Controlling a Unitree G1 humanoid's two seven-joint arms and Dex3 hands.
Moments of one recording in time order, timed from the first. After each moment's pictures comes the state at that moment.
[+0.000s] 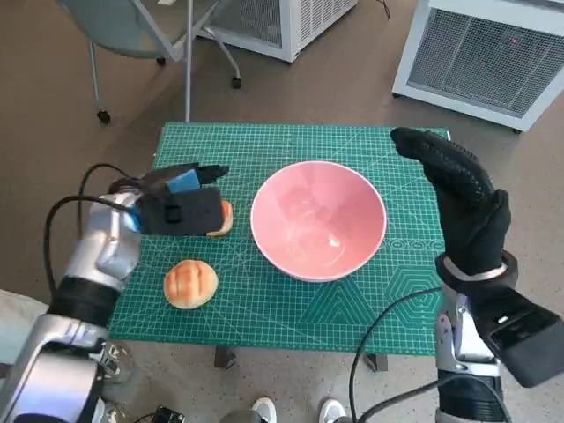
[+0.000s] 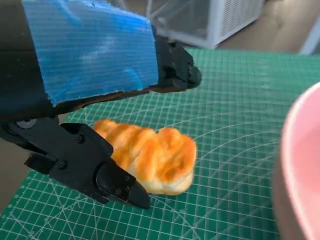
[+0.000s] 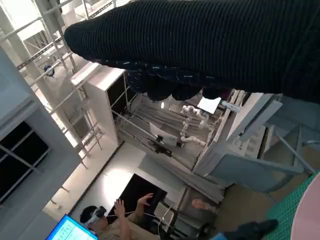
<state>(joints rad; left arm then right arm) -0.86 0.54 -0.38 0.75 0.59 0.06 -0.45 -0.46 -0.15 -0.11 0.18 0.24 -0.64 0.38</state>
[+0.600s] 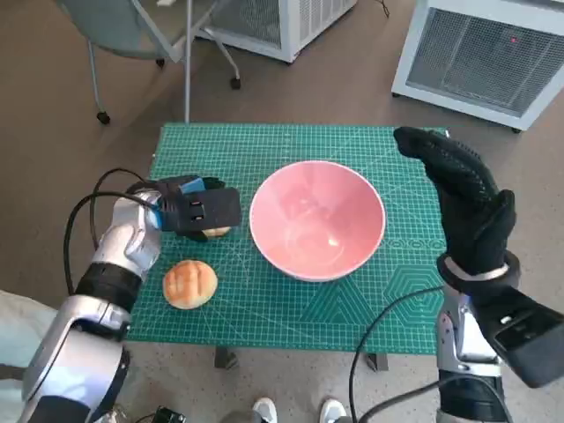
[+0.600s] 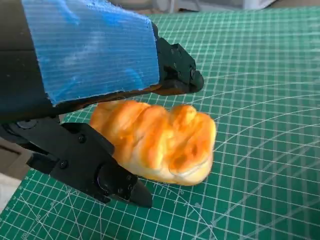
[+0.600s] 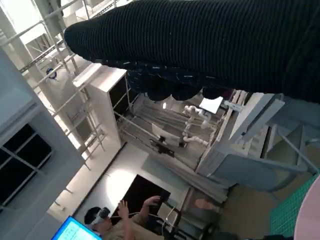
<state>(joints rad) -0.96 0.45 -0.46 1.02 0.64 0.10 -0.36 -0.45 -0.15 -0.11 0.17 0.27 -0.64 0.39</state>
